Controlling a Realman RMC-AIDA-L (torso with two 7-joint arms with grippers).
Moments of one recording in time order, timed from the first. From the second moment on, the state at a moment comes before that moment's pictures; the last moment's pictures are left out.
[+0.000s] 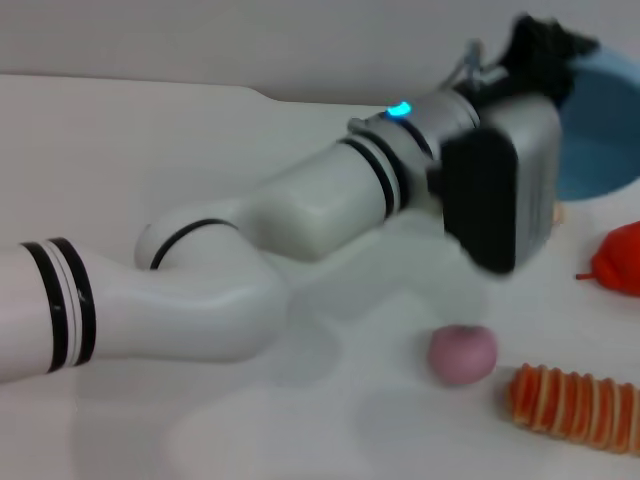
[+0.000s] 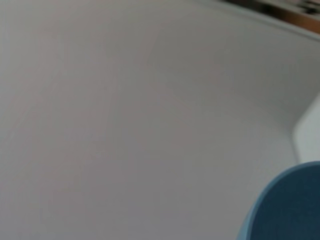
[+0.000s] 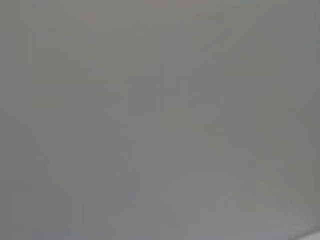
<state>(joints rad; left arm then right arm) -0.75 -2.08 2.46 0.90 2.16 -0.45 -1.76 0.25 2.07 0.18 -0.07 -1.54 -1.31 0.57</state>
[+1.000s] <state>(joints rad) -0.83 -2.07 1.95 0.70 1.76 0.17 -2.32 0.56 2.06 -0.53 -0.54 -2.40 -1.41 2.10</state>
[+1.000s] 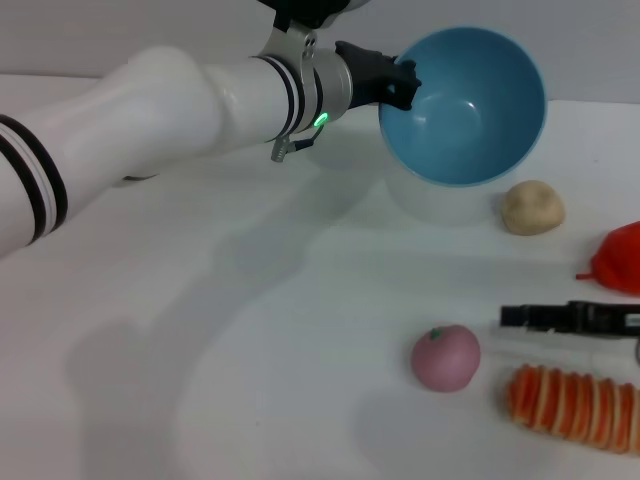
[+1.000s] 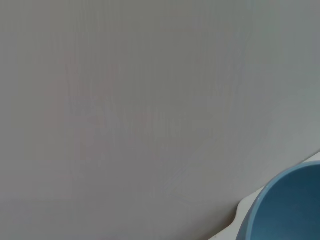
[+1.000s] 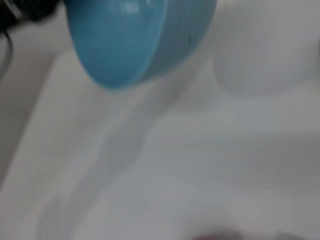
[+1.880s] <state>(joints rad) -0.80 -2.07 1.97 0.70 1.75 0.15 -2.32 0.65 2.07 -0.64 -0.38 -2.38 -1.31 2.11</state>
